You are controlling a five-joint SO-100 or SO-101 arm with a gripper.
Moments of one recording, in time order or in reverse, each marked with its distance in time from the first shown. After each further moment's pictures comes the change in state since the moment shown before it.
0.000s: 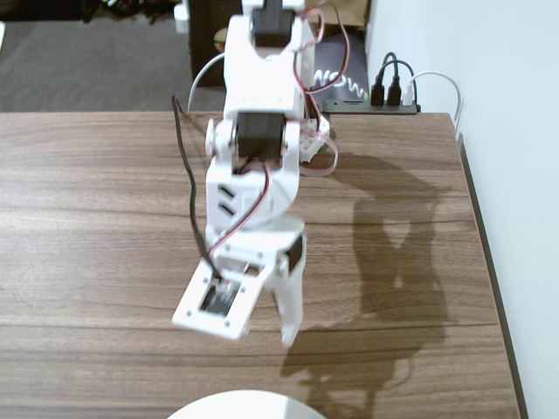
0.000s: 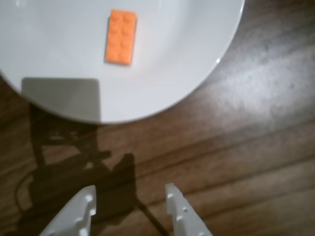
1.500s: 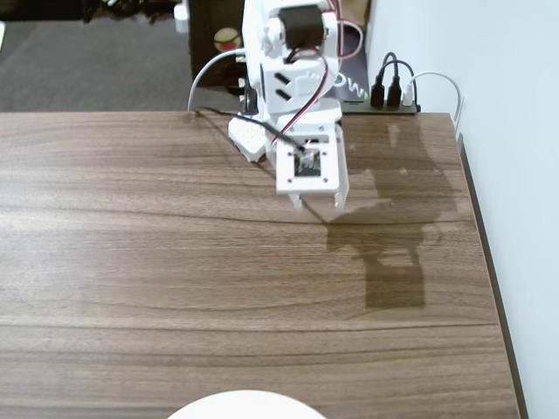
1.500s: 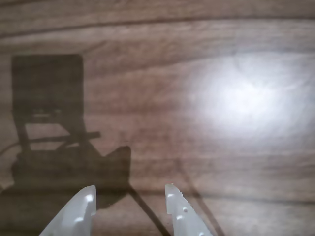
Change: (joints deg) arm -13.5 70.3 70.8 0.7 -5.4
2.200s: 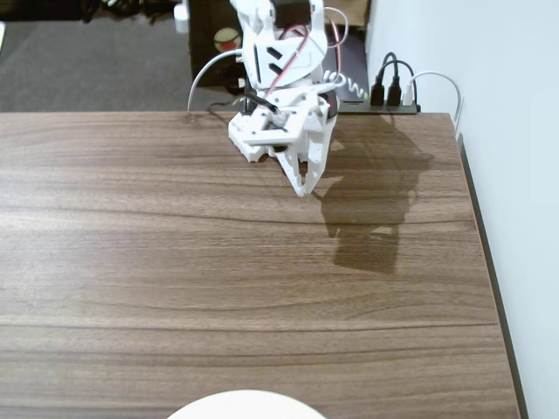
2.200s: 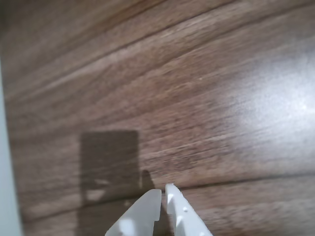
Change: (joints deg) arm -1.1 40.5 17.5 7.3 21.3
